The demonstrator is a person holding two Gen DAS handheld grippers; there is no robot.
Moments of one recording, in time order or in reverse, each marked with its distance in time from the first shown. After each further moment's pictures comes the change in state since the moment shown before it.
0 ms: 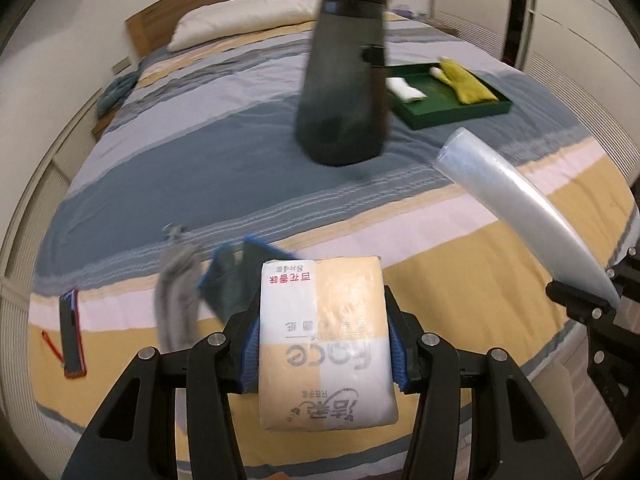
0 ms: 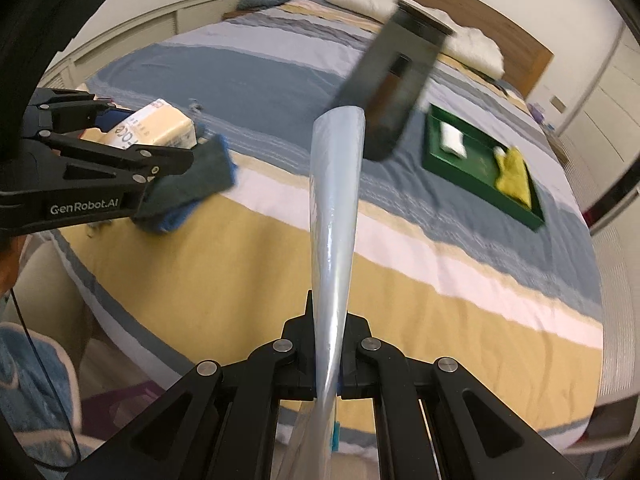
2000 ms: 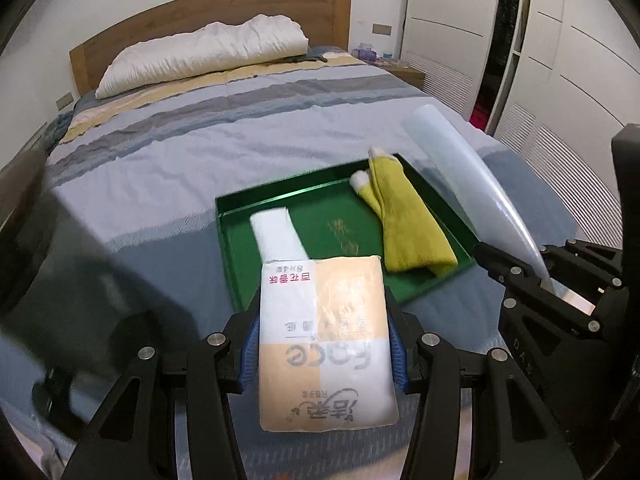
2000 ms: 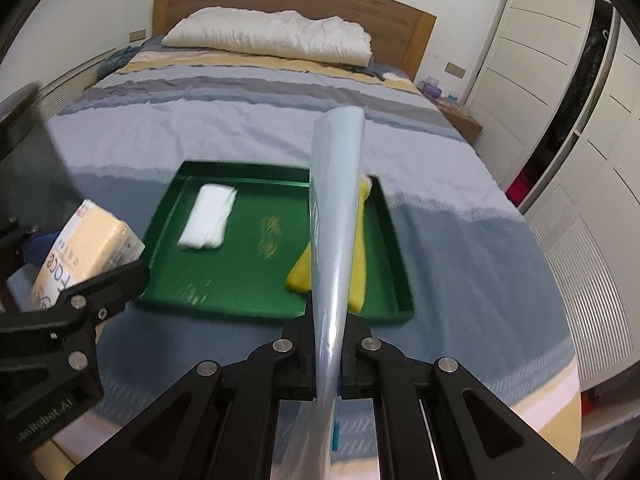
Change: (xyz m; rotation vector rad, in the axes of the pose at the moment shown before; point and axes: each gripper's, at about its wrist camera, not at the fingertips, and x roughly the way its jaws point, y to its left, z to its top) left arm 0.144 -0.156 0.278 -0.054 -0.140 -0.140; right arm 0.205 -0.310 0.124 0.299 -0.101 -0.213
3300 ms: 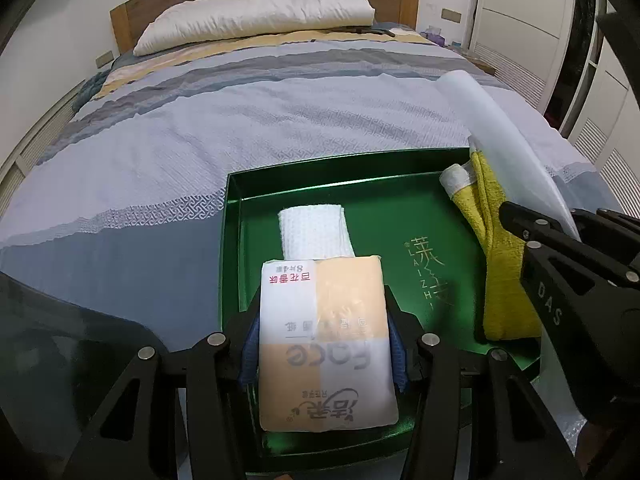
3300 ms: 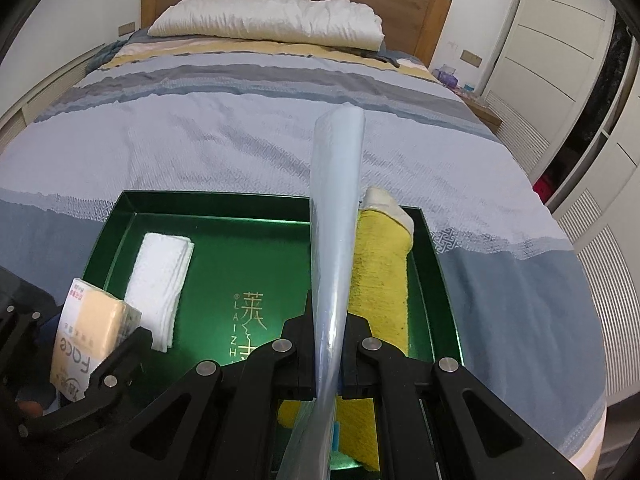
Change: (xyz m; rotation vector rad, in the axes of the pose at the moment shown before) left arm 0.112 0.021 0.015 -0.144 0.073 0.168; right arm 0.166 0.025 0.065 0.003 0.042 0.023
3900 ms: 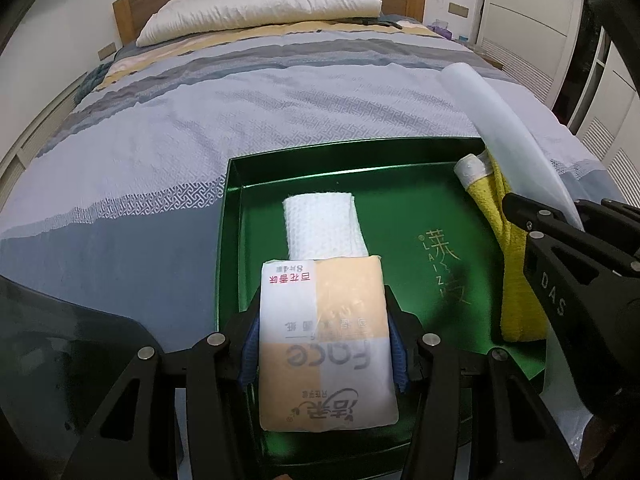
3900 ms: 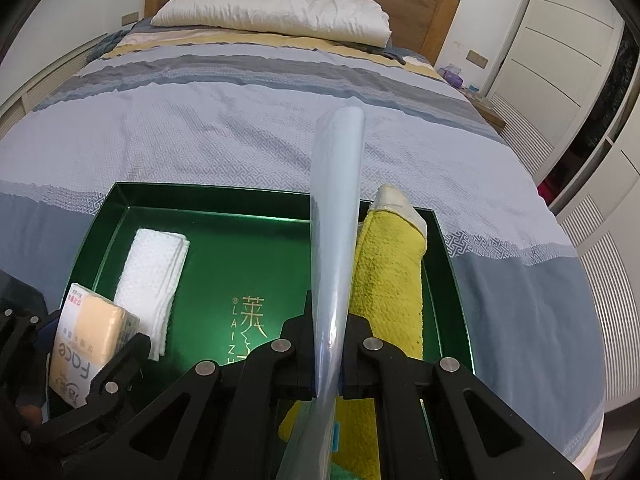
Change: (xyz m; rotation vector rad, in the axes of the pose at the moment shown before) left arm 0.013 0.002 -0.003 -0.013 0.022 0.012; right arm 0.021 0.007 0.003 -0.033 0.010 -0.011
